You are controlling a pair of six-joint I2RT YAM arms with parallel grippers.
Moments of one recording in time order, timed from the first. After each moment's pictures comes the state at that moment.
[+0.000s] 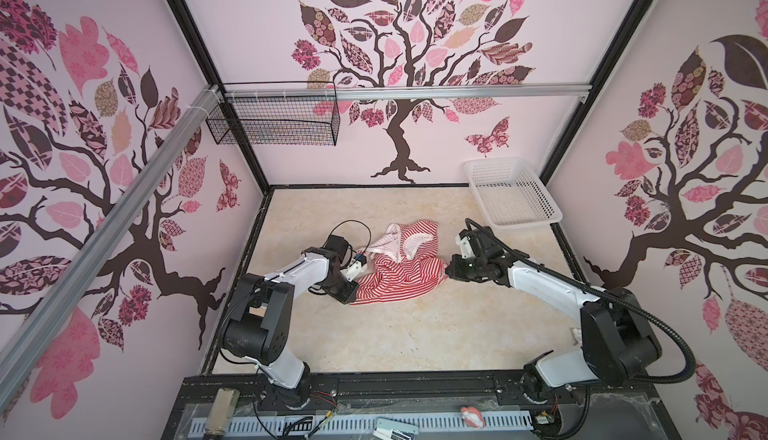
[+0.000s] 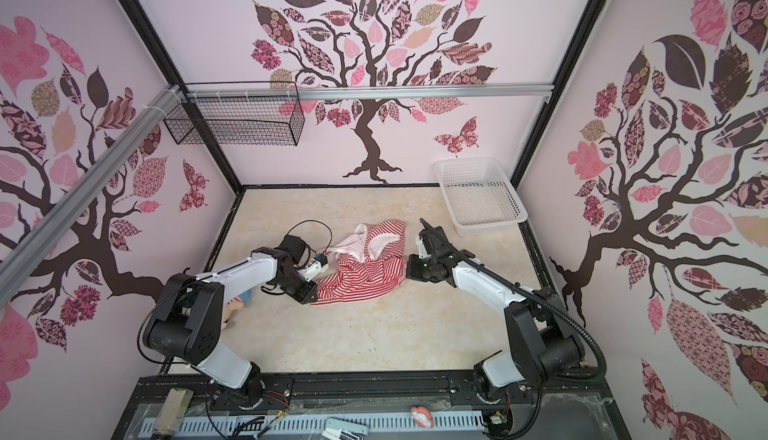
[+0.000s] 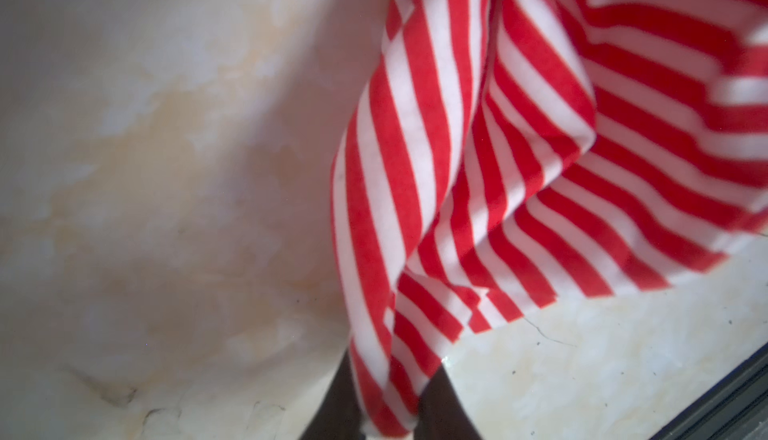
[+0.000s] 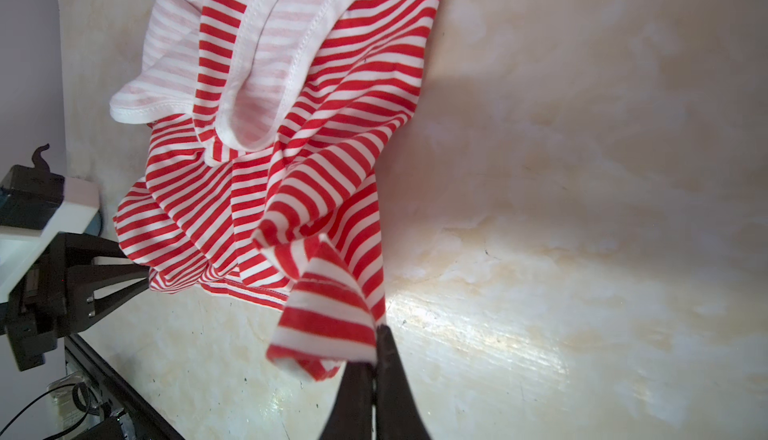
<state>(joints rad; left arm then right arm) -0.27 1.60 0.90 -0.75 0.27 0.33 0.42 1.45 0.86 -0.36 -0.28 0.55</state>
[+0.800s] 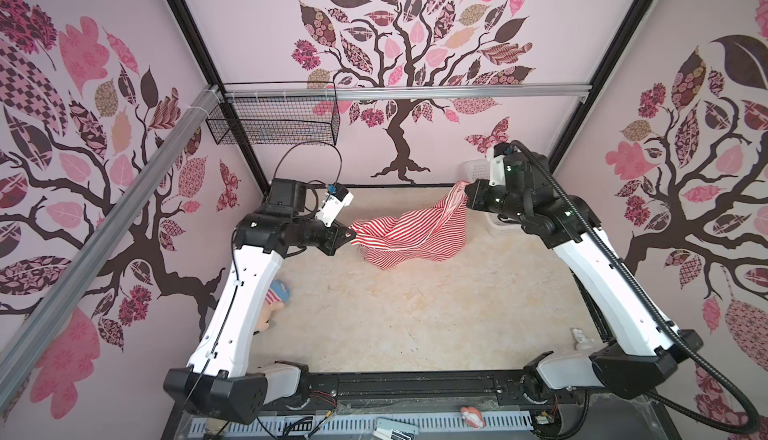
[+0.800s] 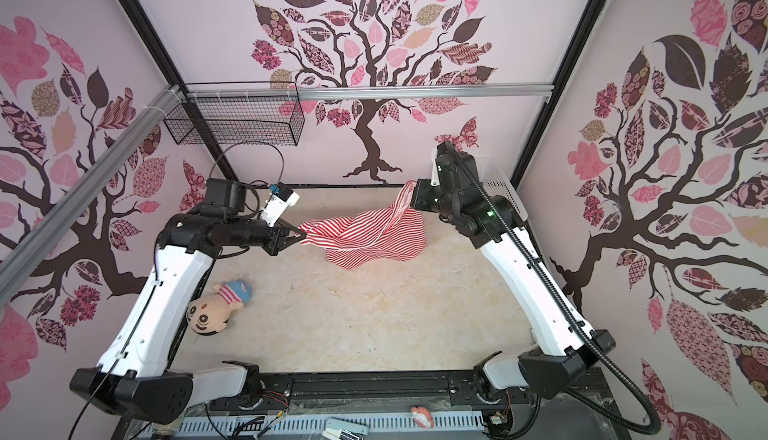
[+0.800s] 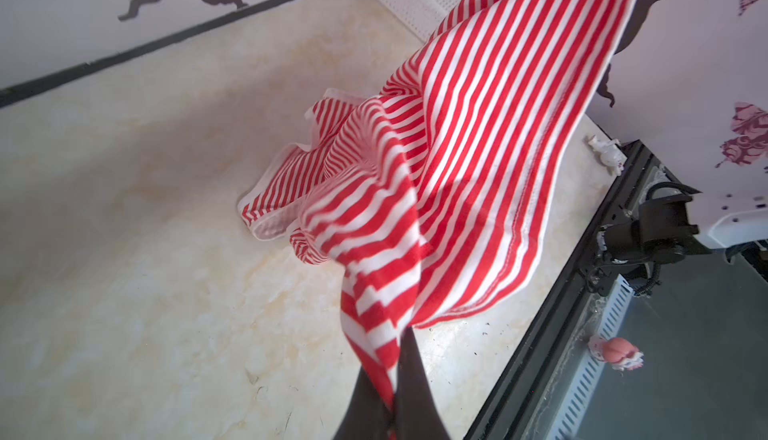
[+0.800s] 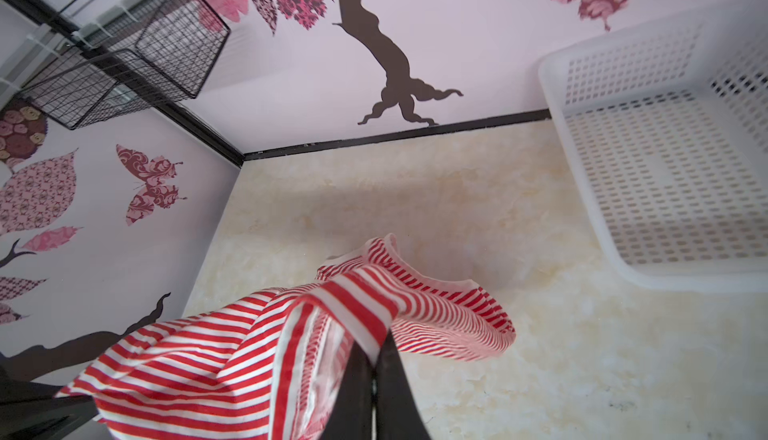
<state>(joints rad) -0.17 1.25 1.58 -1.18 0.59 0.29 0.53 1.37 1.78 -0.88 0.10 0.47</state>
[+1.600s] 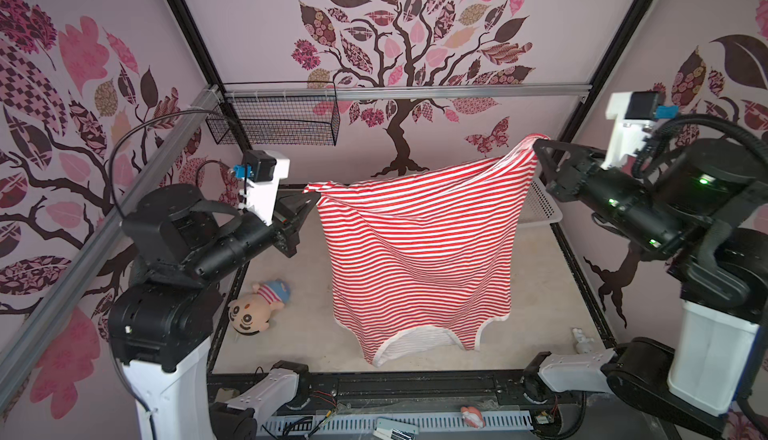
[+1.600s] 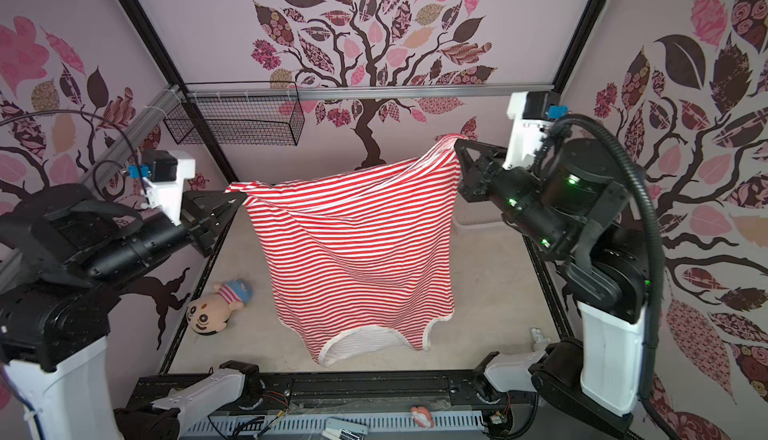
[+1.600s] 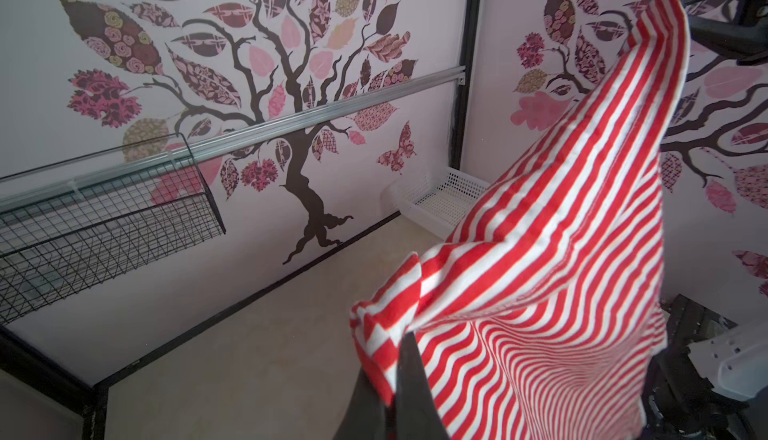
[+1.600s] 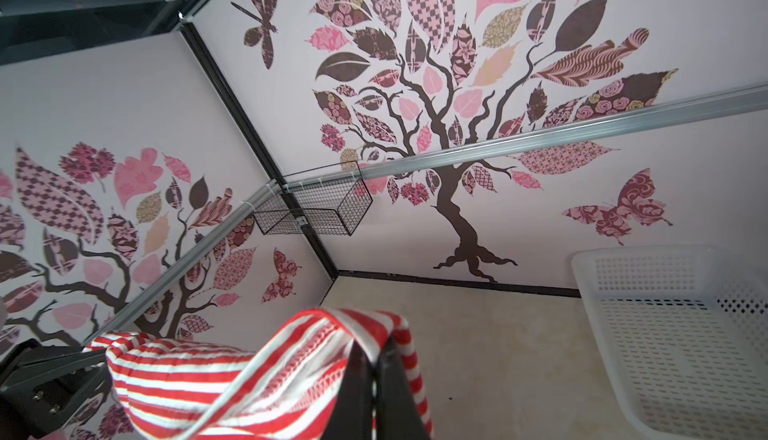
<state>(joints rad) -0.18 1.13 2.02 -1.07 0.45 0.13 0.63 1.38 2.41 -1.06 0.19 0.39</state>
